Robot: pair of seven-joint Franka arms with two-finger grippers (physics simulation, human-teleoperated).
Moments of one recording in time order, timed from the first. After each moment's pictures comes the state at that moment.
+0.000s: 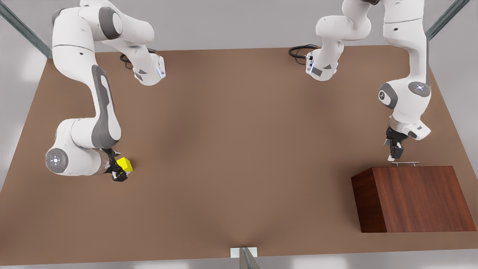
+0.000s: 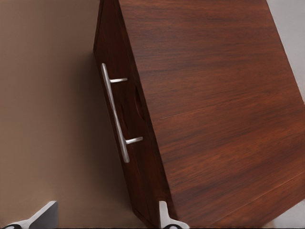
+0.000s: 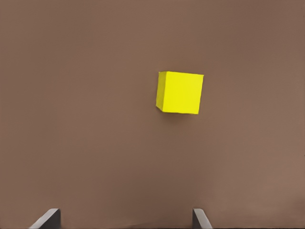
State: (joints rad) left arm -0.06 0.09 0.28 -2.31 -0.01 2.83 -1.10; right arm 0.04 0.46 -0.01 -1.51 0.11 1.72 1.05
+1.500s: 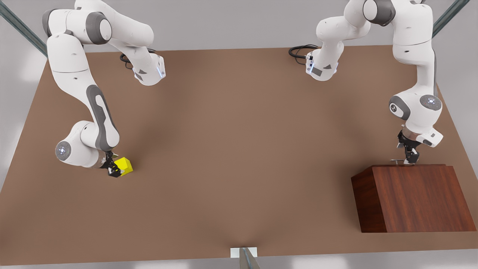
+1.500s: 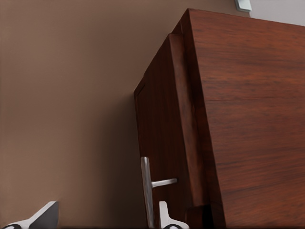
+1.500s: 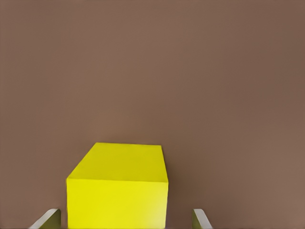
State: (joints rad) left arm 0.11 0.30 0.26 -2.22 -0.02 2.88 -1.11; right arm -0.14 0.48 -0.02 -1.99 0.19 2.33 0.77
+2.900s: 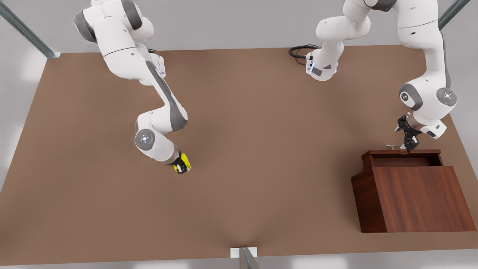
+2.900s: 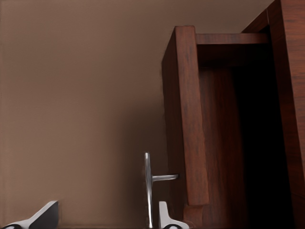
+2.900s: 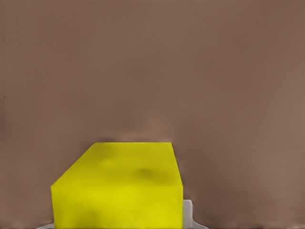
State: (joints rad) left arm 0.11 0.16 0.29 -2.24 0.01 2.51 -1.11; right arm 0.43 0.47 -0.01 -1.72 0.22 2.24 1.42
